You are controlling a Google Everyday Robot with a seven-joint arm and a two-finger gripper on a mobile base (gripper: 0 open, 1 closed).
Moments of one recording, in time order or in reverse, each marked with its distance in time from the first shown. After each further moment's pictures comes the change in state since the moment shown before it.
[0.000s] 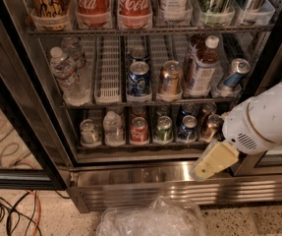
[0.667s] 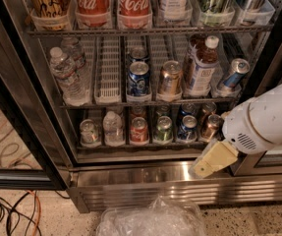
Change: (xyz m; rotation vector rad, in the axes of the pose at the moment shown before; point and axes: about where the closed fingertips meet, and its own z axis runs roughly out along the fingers) arm -0.001 -0.002 0.003 0.005 -0.020 0.009
